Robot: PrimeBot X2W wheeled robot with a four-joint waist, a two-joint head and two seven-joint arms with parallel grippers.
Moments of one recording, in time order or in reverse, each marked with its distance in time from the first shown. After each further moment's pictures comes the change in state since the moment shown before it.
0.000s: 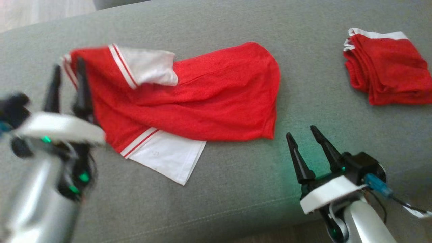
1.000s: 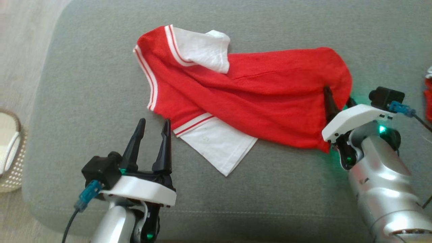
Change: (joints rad) left arm 0.334 -0.349 0.026 -0.134 0.485 -0.143 -0.006; right arm -0.612 -0.007 -0.213 0.847 0.180 0.000 0.018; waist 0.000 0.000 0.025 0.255
